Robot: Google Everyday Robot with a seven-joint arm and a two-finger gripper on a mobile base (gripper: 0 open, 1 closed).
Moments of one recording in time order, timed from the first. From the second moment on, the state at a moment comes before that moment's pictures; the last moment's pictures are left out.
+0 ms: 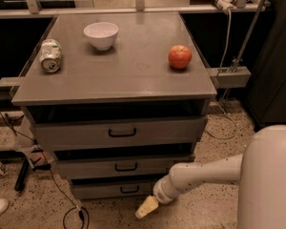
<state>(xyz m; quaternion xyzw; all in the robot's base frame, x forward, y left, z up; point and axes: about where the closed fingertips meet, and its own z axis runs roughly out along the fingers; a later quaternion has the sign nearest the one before) 0.465 -0.035 0.352 -0.40 0.88 0.21 0.12</state>
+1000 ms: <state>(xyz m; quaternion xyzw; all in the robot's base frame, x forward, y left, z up) 0.514 -0.034 0.274 -0.40 0.88 0.18 0.17</state>
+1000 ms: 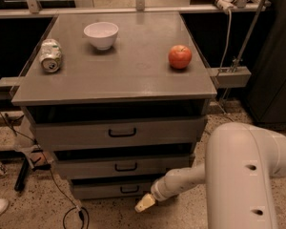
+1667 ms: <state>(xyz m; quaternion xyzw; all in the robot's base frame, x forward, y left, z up) 0.533 -0.039 0.250 -0.38 0.88 0.18 0.21</state>
